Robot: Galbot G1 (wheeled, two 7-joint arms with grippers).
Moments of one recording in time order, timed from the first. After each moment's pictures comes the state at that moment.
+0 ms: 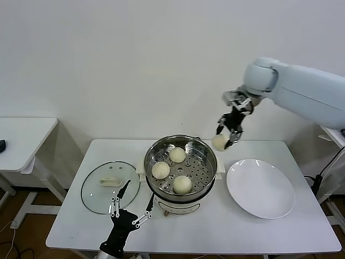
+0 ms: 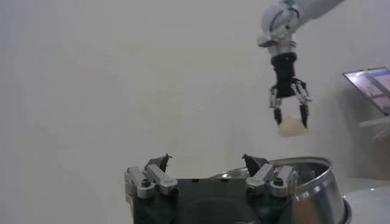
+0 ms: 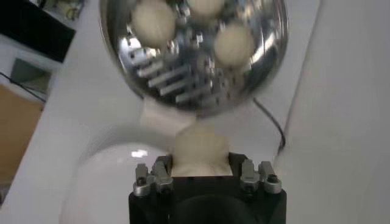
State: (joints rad) left arm 1.69 -1.35 -0.38 -2.05 0.14 -0.45 0.04; right arm 0.80 0.96 -1.45 1.26 0.47 -0.15 -1.26
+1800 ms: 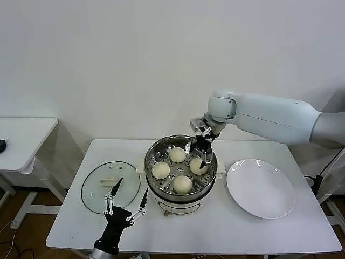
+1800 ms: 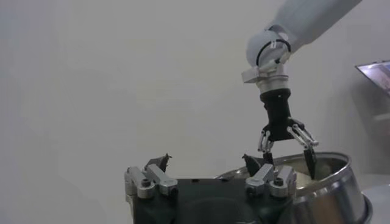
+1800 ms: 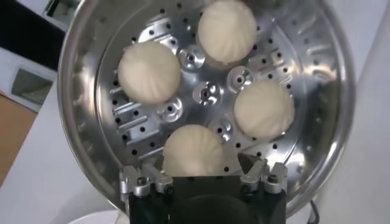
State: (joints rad) left arm 1.68 -1.34 -0.43 -2.06 0.16 -0.44 0.02; right arm 0.61 1.02 -1.36 1.27 0.49 -0.18 -1.06
